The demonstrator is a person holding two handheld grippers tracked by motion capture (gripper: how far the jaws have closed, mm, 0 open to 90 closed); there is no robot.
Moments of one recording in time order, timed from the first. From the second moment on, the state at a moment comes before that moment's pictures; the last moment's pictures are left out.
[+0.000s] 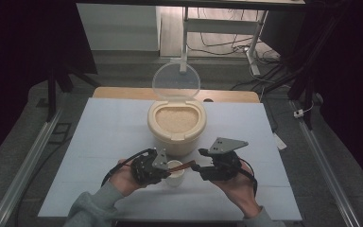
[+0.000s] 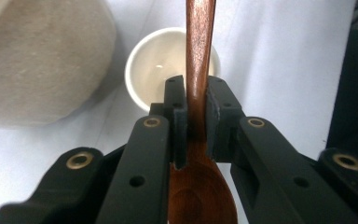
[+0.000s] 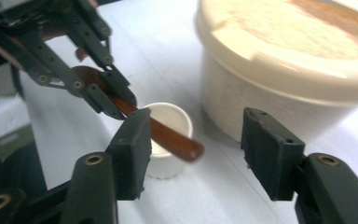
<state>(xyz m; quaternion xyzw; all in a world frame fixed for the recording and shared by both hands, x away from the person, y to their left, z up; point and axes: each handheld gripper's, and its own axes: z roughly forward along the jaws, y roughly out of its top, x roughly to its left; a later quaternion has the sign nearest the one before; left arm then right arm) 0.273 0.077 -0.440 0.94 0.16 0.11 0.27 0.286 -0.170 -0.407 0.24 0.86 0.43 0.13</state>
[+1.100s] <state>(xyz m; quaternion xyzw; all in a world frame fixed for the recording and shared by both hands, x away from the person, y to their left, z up) 0.267 0.072 -0.435 0.92 0.17 0.15 0.31 0.292 -0.155 -0.440 0.35 0.79 0.50 0.04</state>
